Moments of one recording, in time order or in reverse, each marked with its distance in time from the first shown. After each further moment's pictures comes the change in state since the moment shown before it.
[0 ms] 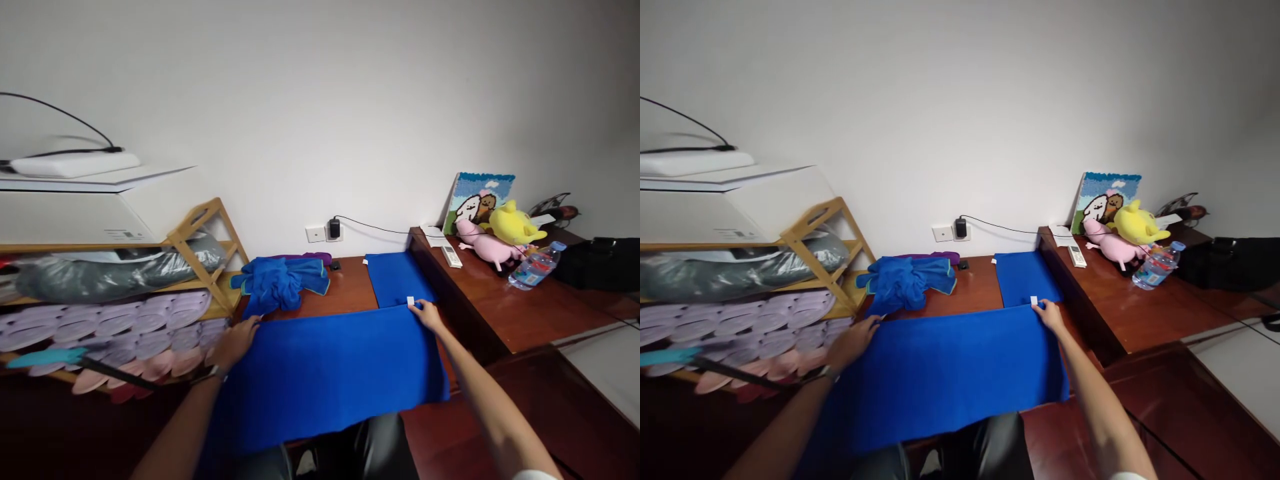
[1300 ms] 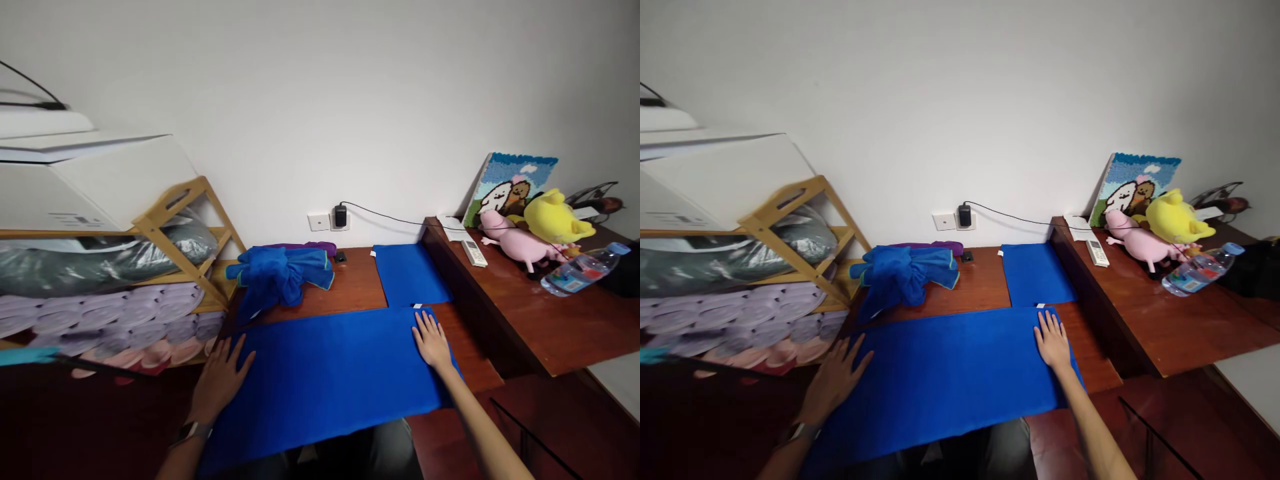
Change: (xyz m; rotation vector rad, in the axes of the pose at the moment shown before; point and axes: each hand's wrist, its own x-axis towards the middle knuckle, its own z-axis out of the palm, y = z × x) left_hand -0.060 -0.057 0.112 0.115 0.118 -0.096; right_hand -0.050 0.057 0.096 -0.501 -0.110 -0.107
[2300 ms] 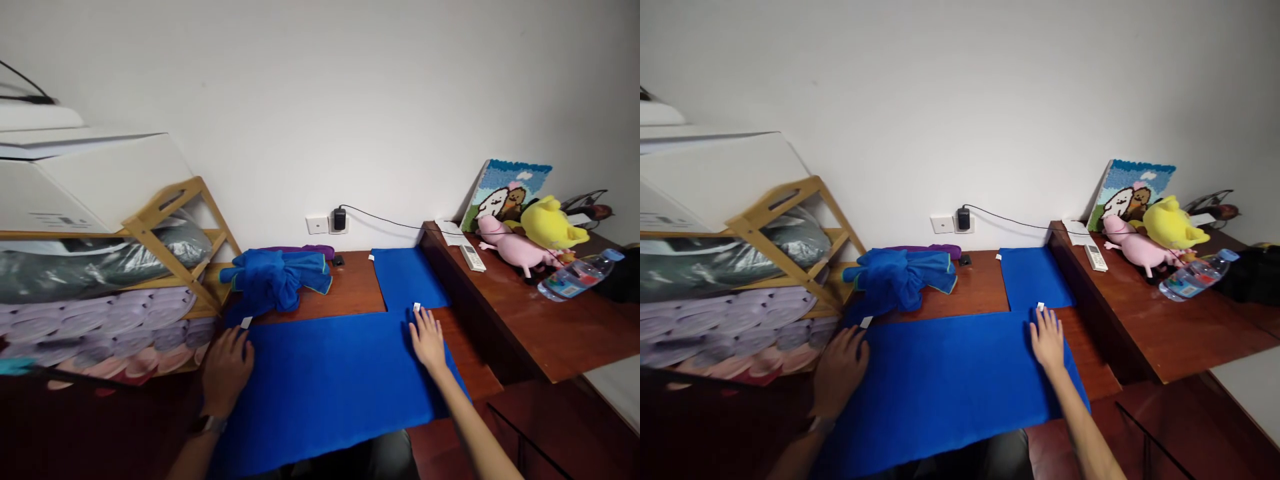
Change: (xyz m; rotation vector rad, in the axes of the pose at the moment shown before) left_hand 0.033 0.059 -0.024 -0.062 0.305 0.033; right_hand 0.003 -0.042 -0.031 0.100 0.178 0.013
